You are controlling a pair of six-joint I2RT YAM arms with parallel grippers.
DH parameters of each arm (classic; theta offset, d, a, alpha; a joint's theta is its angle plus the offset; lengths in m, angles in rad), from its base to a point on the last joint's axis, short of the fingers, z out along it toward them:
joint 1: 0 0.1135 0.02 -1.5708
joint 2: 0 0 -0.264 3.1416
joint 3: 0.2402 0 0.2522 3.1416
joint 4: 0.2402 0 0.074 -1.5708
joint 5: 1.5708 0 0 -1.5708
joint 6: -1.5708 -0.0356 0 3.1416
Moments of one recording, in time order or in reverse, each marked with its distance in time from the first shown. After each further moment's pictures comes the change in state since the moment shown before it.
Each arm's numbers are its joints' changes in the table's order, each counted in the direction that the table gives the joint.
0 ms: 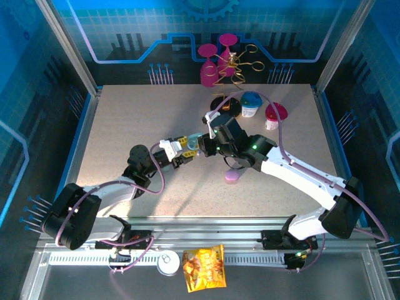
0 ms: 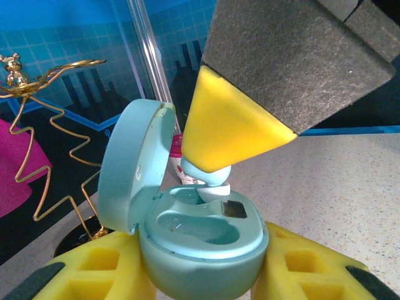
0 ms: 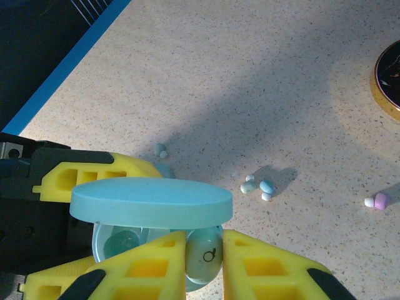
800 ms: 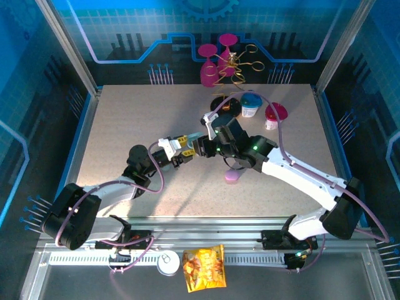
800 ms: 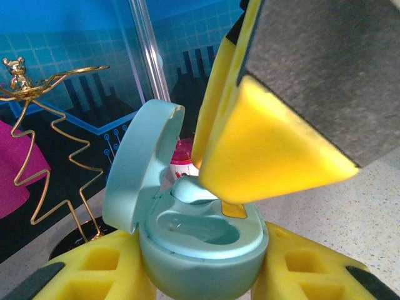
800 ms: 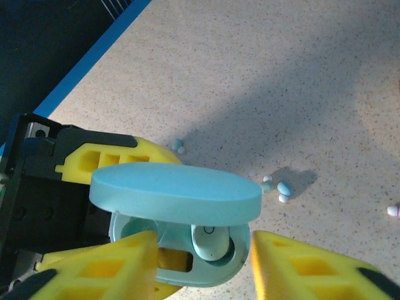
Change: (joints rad) left arm 0.000 -0.001 0.002 -0.028 0.000 0.045; right arm -0.003 -0.019 -0.027 -0.035 -0.070 0.028
